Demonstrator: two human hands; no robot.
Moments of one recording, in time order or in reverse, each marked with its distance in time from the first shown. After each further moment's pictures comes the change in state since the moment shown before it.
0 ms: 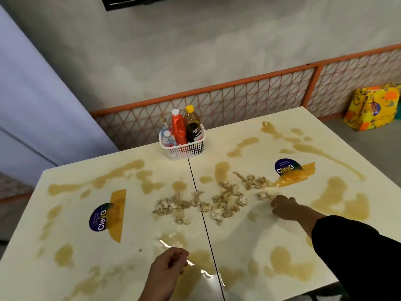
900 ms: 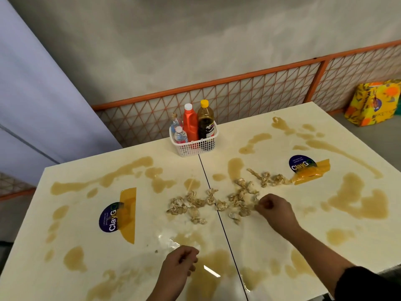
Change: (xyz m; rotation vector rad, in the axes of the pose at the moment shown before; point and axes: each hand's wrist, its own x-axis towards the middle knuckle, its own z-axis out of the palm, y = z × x) left_hand 0.033 -0.014 -0.043 -0.092 -0.082 -0.150; right_hand -0.094 -0.136 -0.004 0.939 0.487 -0.059
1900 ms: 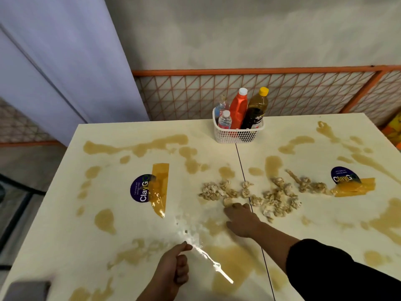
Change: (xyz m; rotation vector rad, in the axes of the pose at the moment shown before) left_hand 0.021 -0.083 -0.091 -0.767 0.031 -0.468; right_hand 0.000 -0.047 0.207 -0.995 -0.697 -0.284
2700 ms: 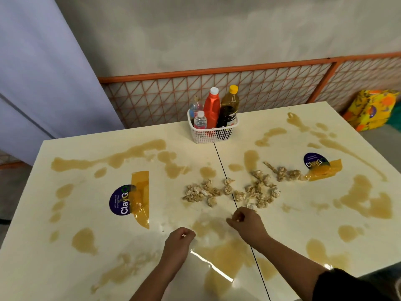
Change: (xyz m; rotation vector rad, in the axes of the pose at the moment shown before) left_hand 0.032 0.025 0.047 0.796 0.040 0.425; right_hand -0.074 0.012 0.007 0.985 0.435 0.281
